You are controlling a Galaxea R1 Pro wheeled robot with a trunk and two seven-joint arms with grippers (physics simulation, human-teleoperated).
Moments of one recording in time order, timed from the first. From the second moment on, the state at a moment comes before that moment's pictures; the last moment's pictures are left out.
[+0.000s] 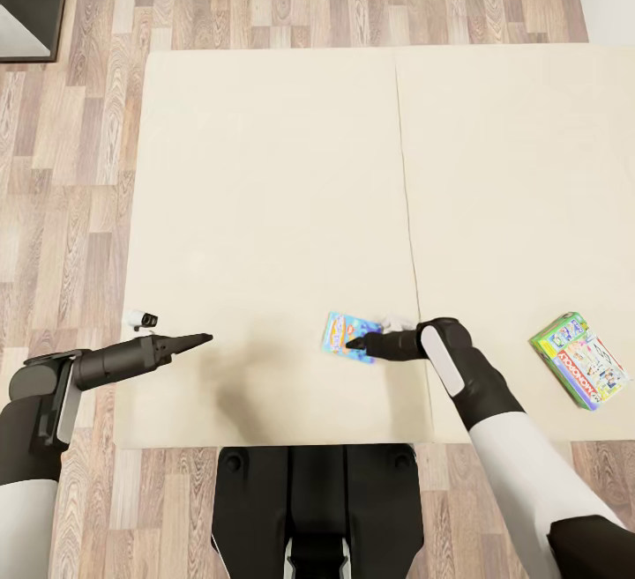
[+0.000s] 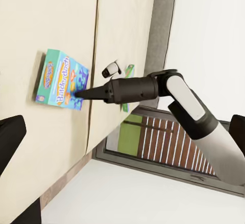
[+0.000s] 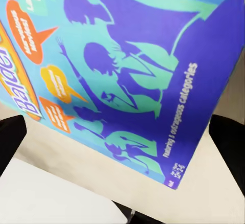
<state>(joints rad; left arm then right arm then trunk) -0.65 0.21 0.35 -1.28 0.04 0.99 -1.57 -0.87 -0.03 0.14 -0.98 -0.47 1.02 0.17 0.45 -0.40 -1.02</state>
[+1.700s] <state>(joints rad) -0.65 0.22 0.35 -1.28 0.04 0.99 -1.57 -0.87 -0.03 0.13 -1.04 -0.45 1.04 0.16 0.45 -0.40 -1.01</state>
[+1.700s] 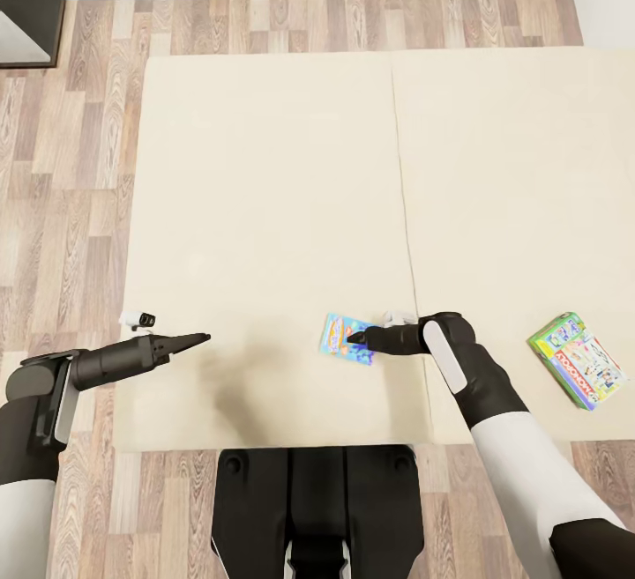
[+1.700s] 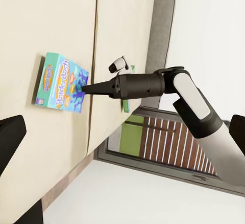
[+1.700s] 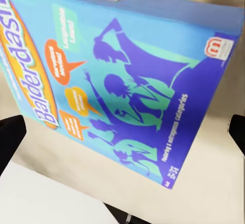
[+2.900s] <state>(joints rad) -0.65 0.22 0.35 -1.28 0.04 0.99 -1.57 -0.87 -0.02 0.14 -1.02 -0.44 0.95 0.15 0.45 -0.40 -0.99</state>
